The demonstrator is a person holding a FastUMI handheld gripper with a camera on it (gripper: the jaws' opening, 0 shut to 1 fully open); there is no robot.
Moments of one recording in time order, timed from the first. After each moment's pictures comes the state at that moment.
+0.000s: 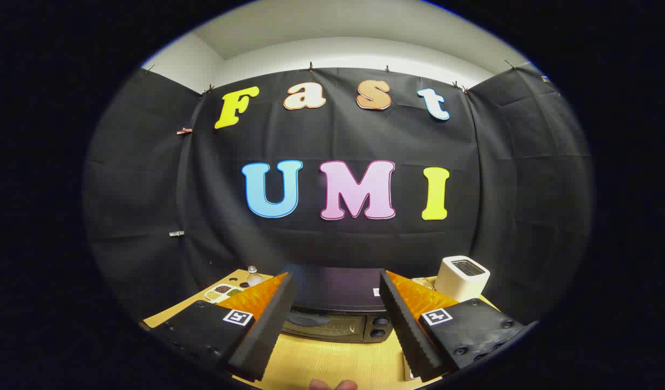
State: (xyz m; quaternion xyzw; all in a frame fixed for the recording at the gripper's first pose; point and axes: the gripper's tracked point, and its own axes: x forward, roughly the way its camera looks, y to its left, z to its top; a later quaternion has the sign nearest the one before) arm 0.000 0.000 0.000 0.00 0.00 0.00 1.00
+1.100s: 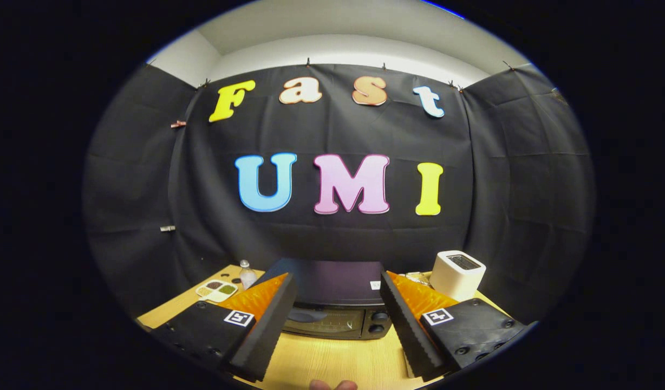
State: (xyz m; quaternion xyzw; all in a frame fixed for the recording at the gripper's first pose) arm 0.018 0.016 -0.048 -0.02 0.03 -0.02 1.00
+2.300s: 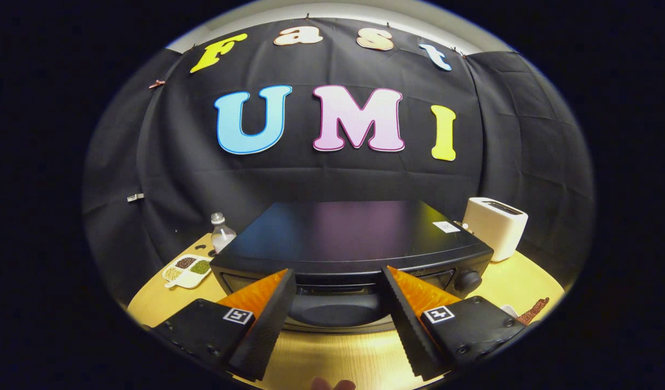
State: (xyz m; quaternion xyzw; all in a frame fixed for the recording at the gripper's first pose) arm 0.144 0.073 -0.197 0.01 0.11 -0.07 0.99
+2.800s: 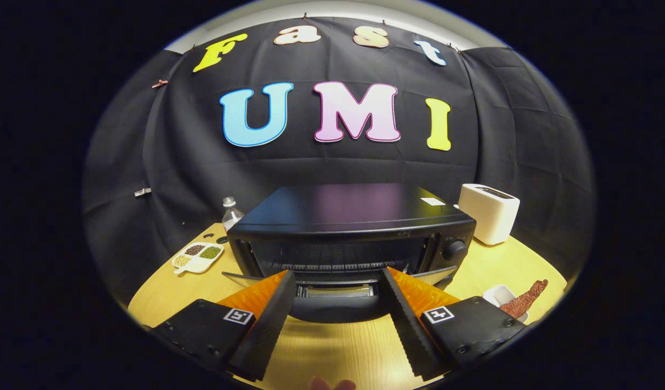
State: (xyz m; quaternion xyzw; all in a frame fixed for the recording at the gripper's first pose) arm 0.083 0.081 -0.220 0.02 0.14 -0.07 0.99
